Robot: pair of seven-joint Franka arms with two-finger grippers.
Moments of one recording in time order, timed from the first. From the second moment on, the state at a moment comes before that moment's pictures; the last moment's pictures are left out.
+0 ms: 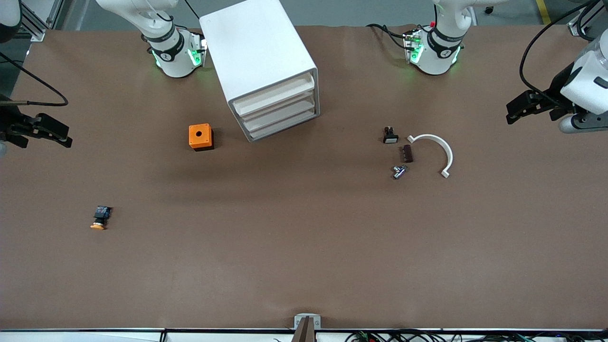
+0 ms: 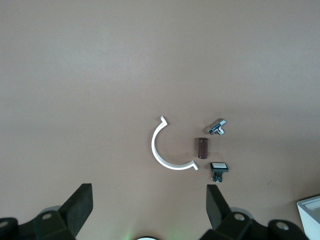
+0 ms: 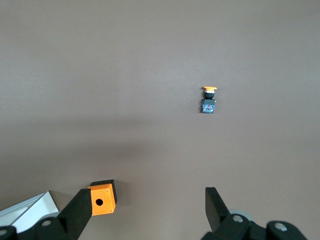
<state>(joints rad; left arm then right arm) 0.01 -0.02 -0.10 -1.59 0.03 1.52 -0.15 0.05 0.08 -0.07 -1.48 -0.02 1.57 -0.03</state>
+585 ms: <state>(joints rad) 0.01 0.03 -0.10 -1.55 0.03 1.51 -0.15 0.05 0.08 -0.07 -1.48 -0.02 1.57 -0.03</state>
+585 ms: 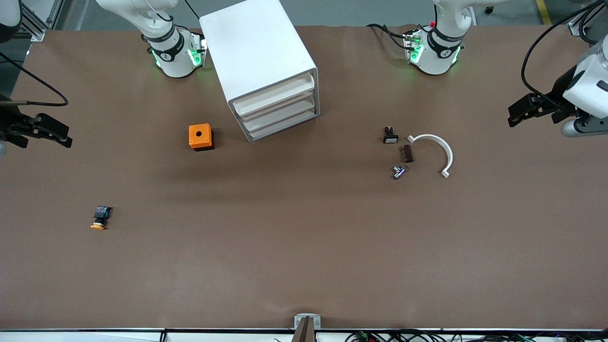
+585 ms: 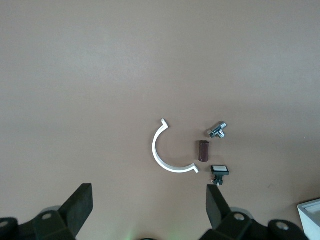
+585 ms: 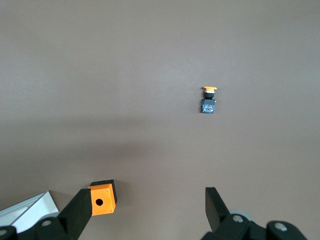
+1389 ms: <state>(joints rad) -0.04 0.44 -0.11 -1.45 0.03 1.53 -0.58 0.05 0.09 -0.06 -1.48 -0.02 1.57 -0.03</state>
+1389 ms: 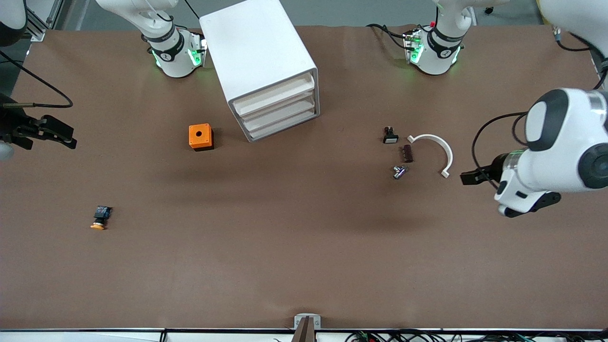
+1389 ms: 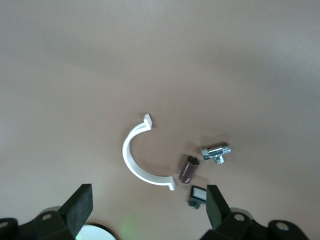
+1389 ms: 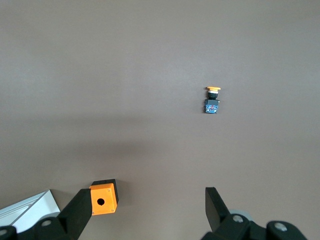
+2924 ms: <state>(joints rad) -0.44 0.82 -0.12 -1.44 -0.87 1.55 -2.23 0.08 0.11 -0.06 -1.48 -0.02 1.59 0.05</state>
